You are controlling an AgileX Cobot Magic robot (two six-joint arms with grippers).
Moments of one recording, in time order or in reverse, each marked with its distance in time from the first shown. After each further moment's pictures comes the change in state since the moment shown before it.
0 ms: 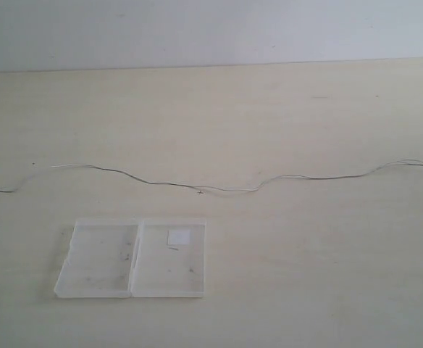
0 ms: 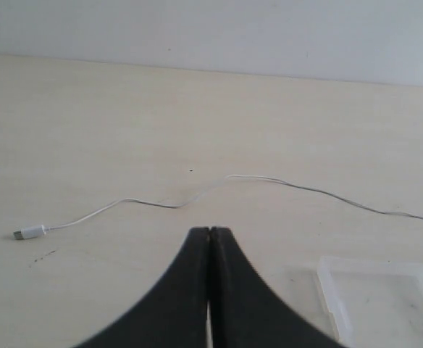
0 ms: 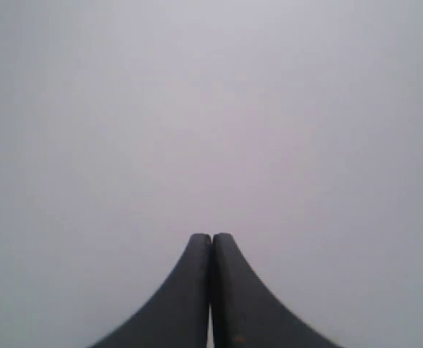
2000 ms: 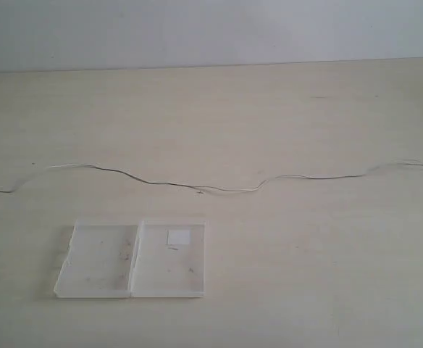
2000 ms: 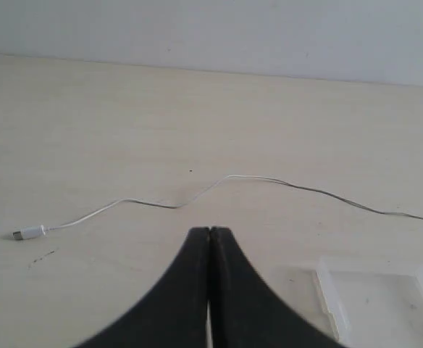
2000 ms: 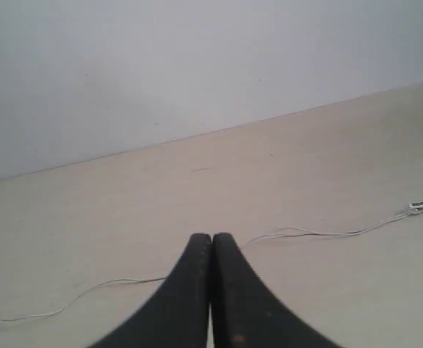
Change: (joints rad) left arm 0.000 0.000 0.000 0.000 0.000 0.000; right arm 0.000 0.001 0.000 -0.163 0.775 -0.633
